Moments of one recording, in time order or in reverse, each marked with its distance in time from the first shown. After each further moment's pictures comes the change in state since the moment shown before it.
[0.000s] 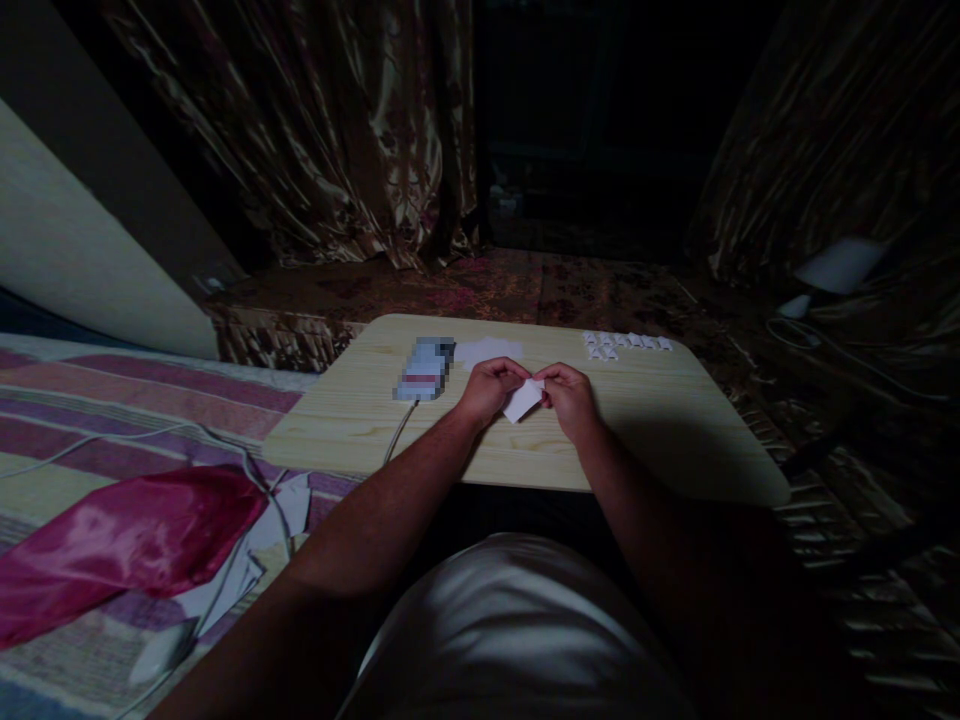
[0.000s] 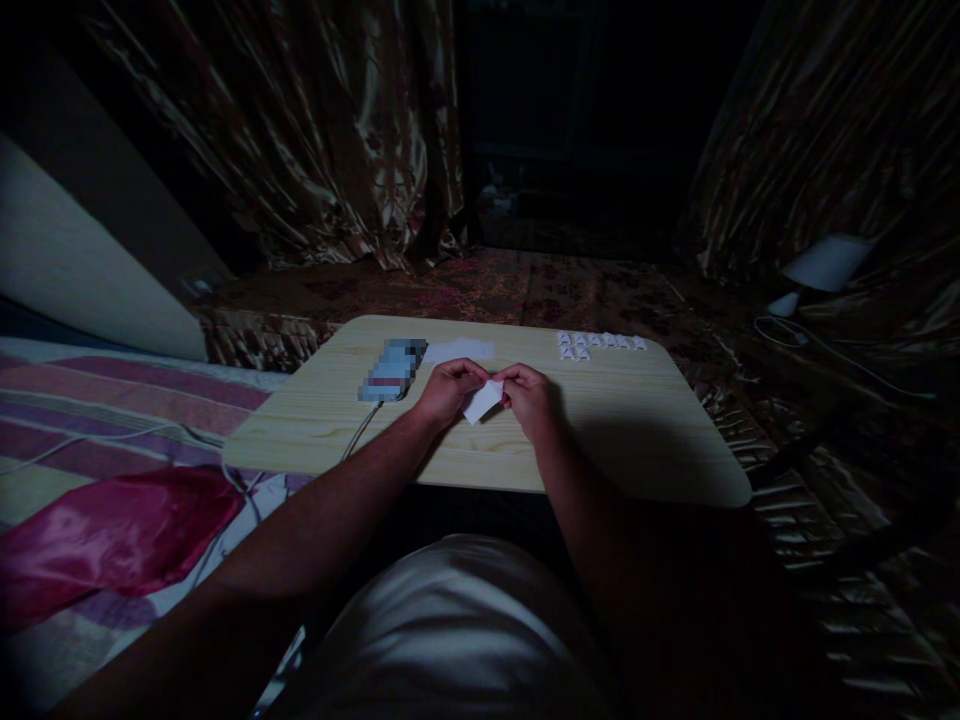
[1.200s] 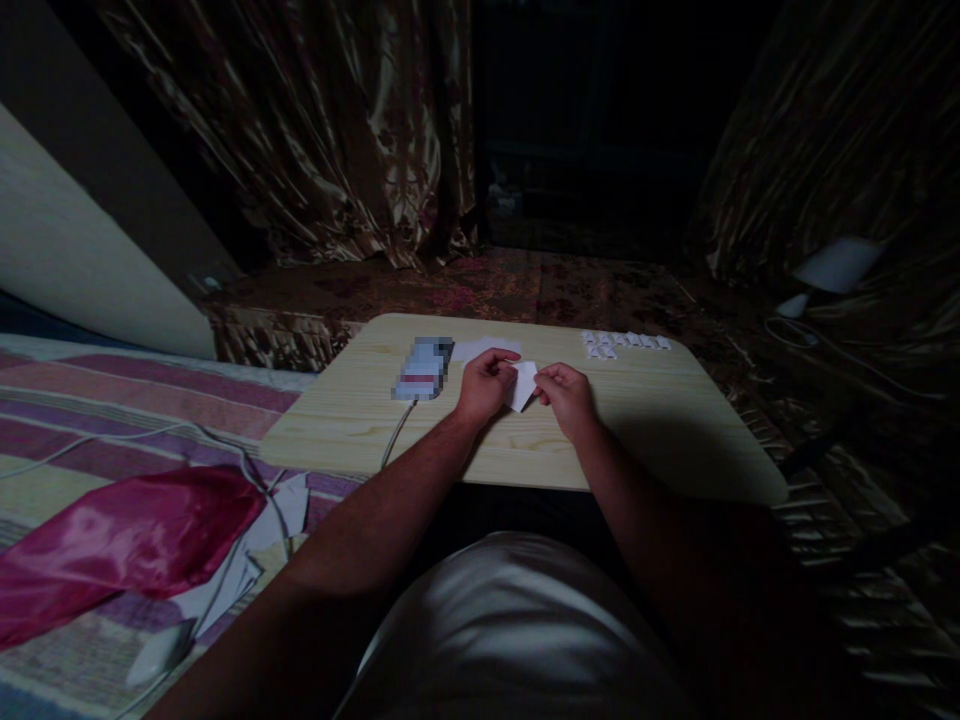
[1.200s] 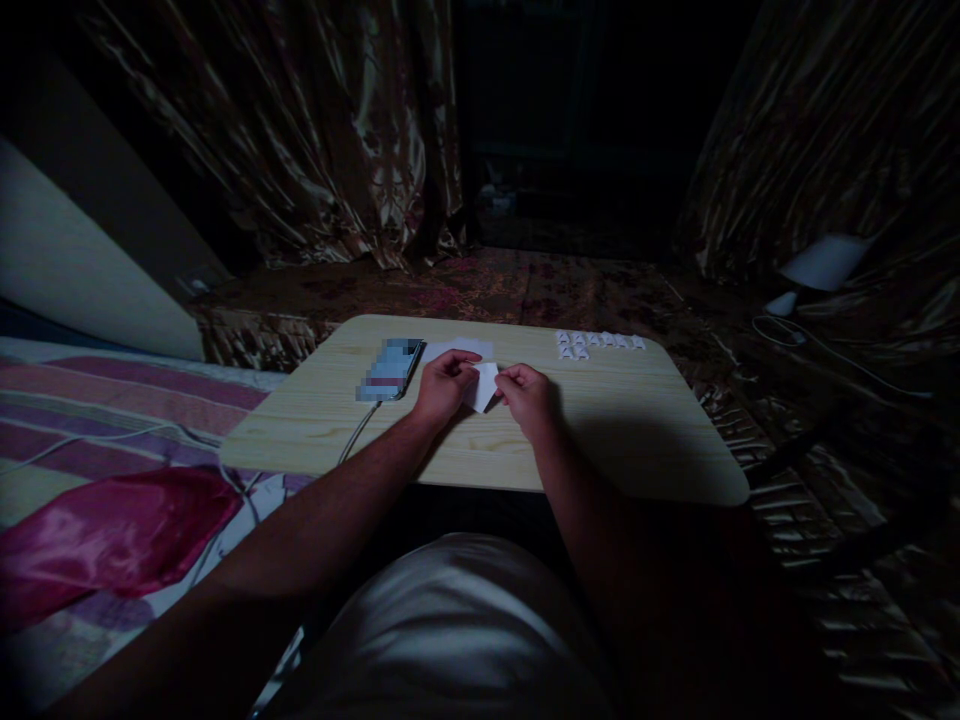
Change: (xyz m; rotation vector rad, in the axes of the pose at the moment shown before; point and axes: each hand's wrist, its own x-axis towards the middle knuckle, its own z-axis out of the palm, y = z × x) left_hand 0.002 -0.002 -0.003 0.175 0.155 0.185; right_hand -0.001 0.000 0.000 -0.049 0.040 -0.025
